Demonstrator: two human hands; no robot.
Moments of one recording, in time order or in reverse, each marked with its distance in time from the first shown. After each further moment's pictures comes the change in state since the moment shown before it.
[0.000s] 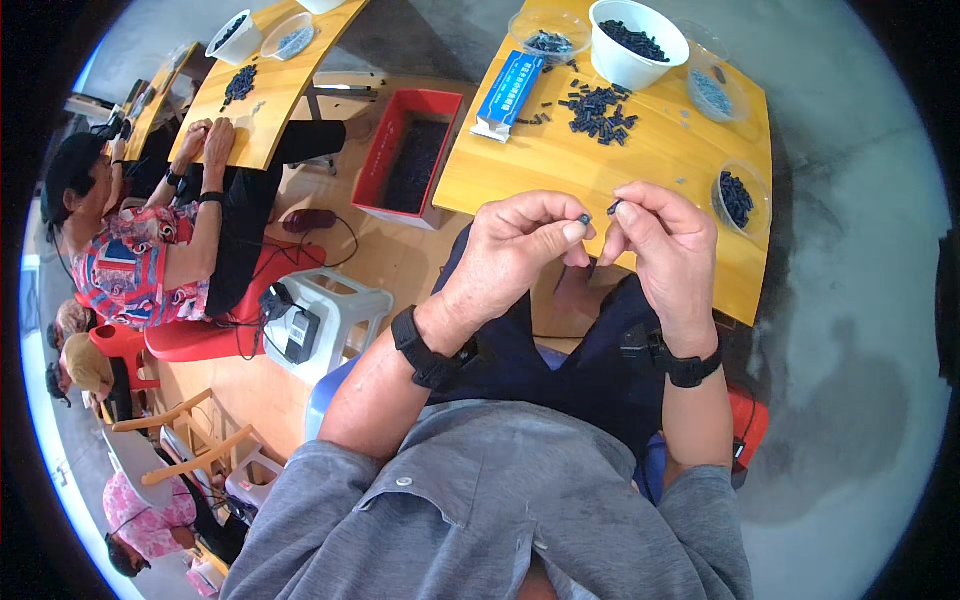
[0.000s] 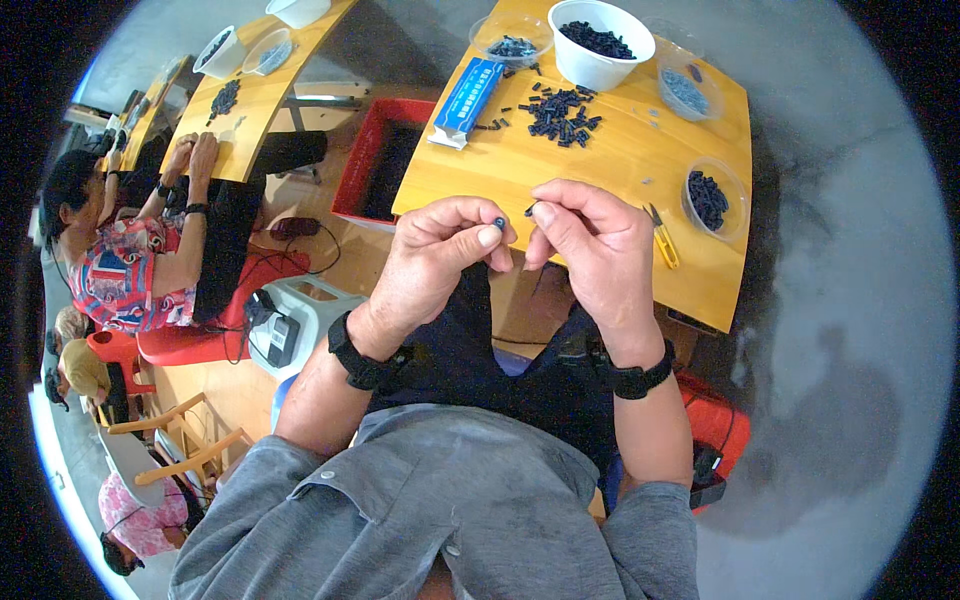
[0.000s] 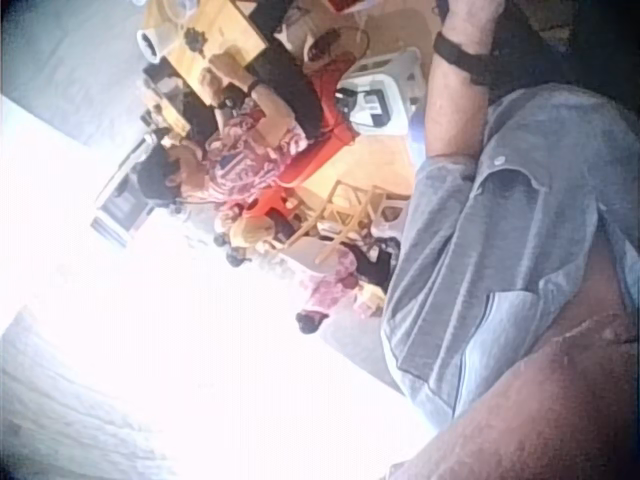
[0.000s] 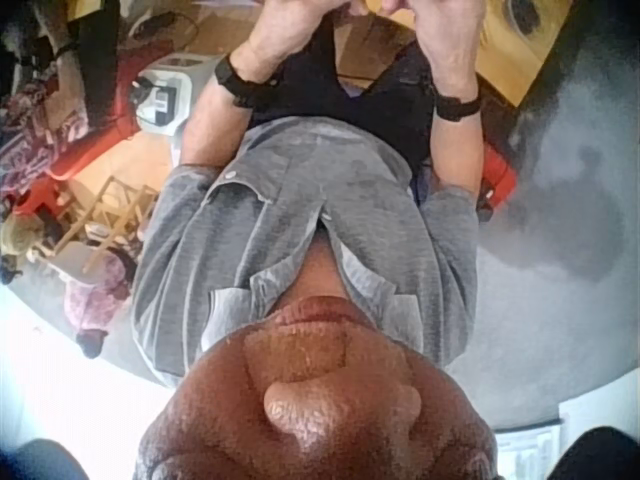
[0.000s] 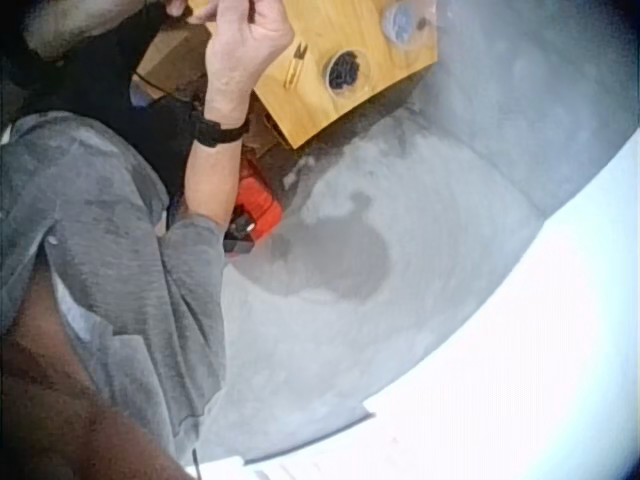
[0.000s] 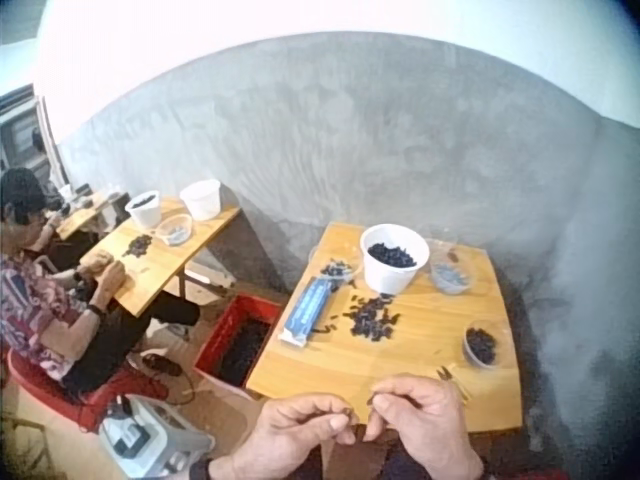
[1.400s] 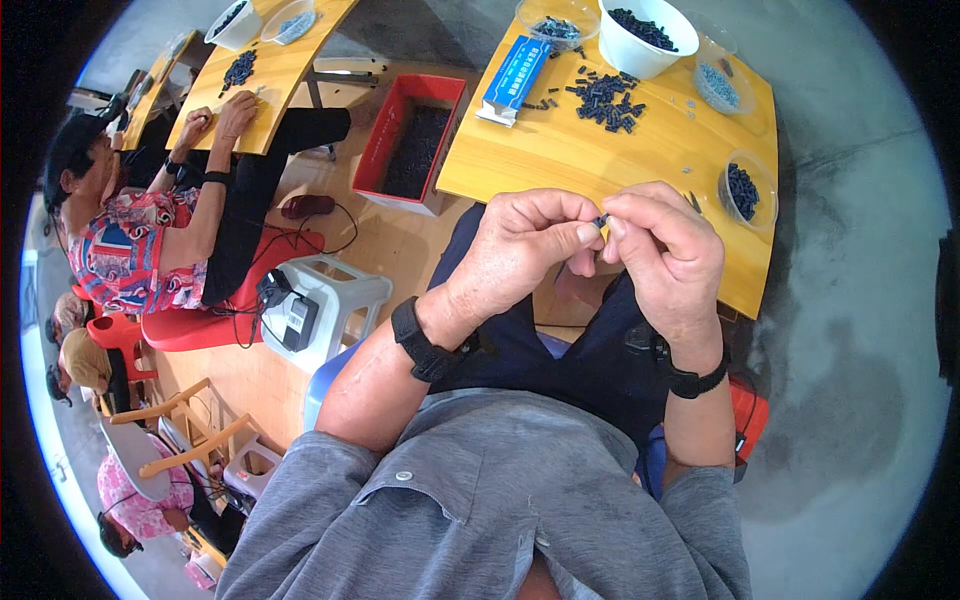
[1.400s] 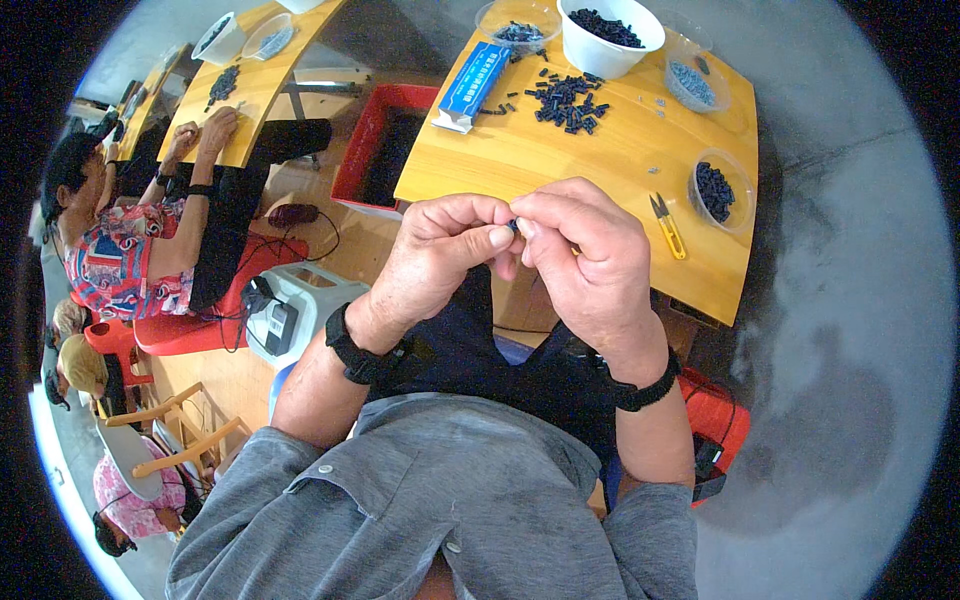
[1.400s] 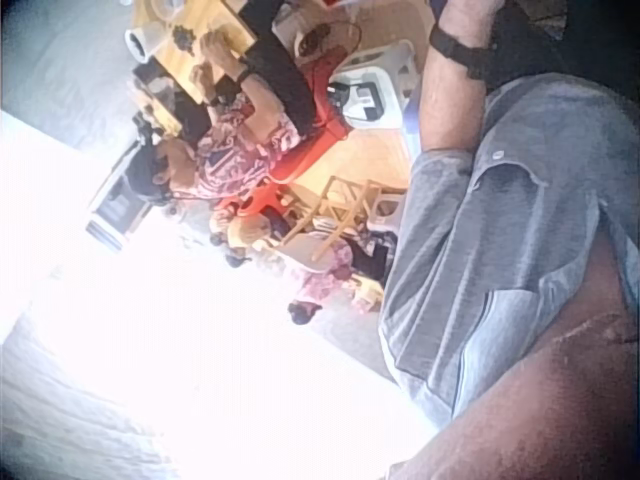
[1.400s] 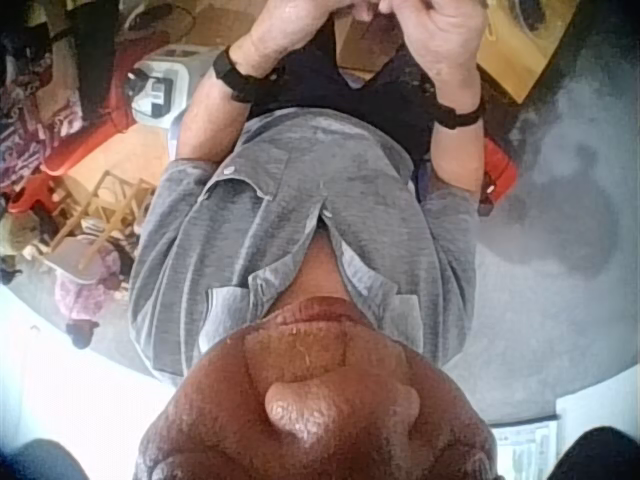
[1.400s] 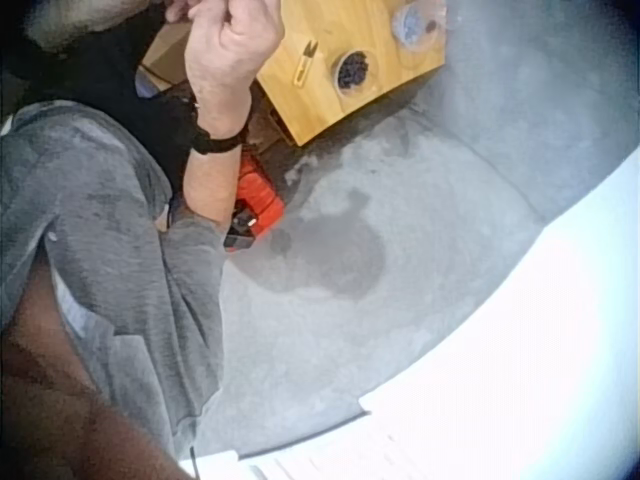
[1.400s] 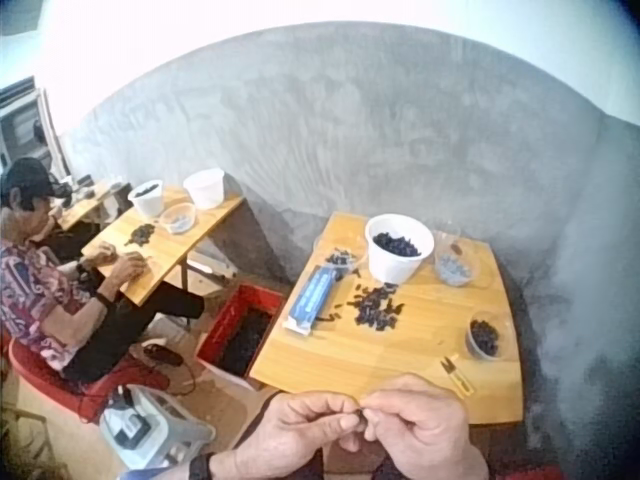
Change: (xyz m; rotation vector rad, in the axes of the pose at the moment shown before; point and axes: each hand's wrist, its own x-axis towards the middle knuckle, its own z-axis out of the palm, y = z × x) left_hand -0.008 0.000 -0.003 0.031 -0.114 -0.060; right_hand -0.013 -0.016 0.014 -0.409 -0.130 -0.310
